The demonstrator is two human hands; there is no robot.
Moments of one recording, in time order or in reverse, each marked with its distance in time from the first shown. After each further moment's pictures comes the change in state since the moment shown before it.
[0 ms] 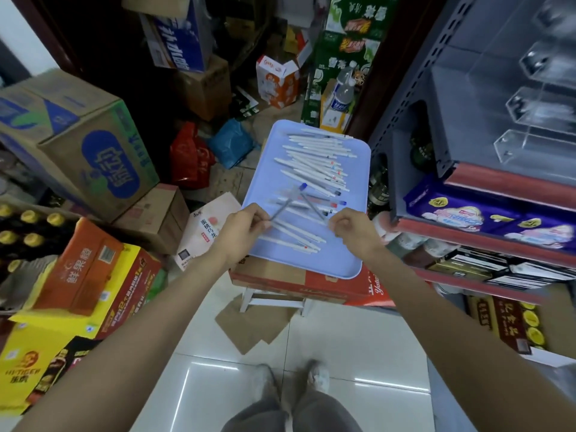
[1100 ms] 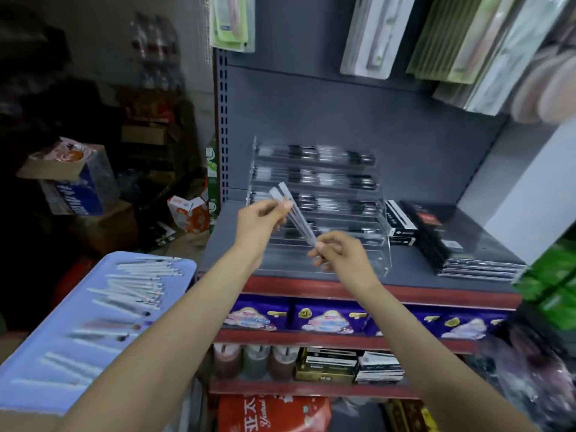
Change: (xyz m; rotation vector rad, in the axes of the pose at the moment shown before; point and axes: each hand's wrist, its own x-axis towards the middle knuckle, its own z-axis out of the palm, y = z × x) left_hand 0.081 0.442 0.219 -0.730 0.221 0.286; right_hand -0.081 0.071 -0.392 0.321 0.315 -0.367
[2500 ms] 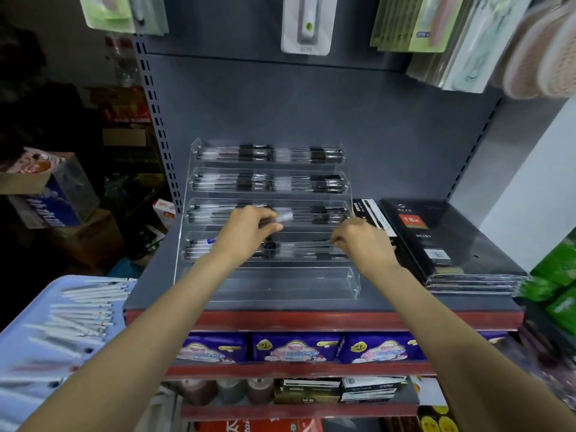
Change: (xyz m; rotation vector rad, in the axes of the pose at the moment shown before) left_hand 0.073 -0.026 0.083 0.981 -0.276 0.268; right_hand 0.108 0.057 -0.133 -1.174 0.025 -0.242
